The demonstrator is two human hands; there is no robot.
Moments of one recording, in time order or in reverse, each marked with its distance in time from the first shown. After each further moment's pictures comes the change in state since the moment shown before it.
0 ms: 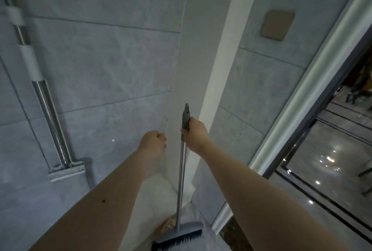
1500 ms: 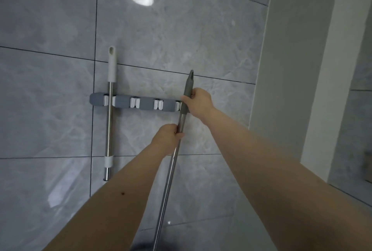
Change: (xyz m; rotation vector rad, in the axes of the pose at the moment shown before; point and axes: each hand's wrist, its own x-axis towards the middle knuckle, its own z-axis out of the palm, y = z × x) left_hand 0.114 0.291 -0.226 0.393 0.502 0.419; right_hand 0.213 -0.354 -0.172 0.404 0.146 -0.702
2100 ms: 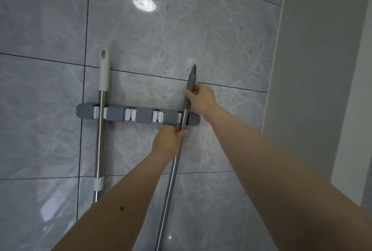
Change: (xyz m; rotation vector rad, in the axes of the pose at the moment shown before) left_hand 0.064 -0.014 0.009 -0.076 0.227 0.021; right_hand 0.081 0.015 0.017 0.100 0.053 -0.064
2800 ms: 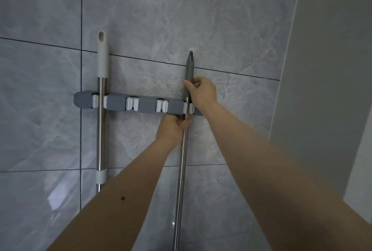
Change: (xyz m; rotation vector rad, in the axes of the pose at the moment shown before) left_hand 0.023 -0.016 0.009 -0.217 -0.010 -0.072; right_hand 0.002 0.019 0.029 0.026 0.106 0.018
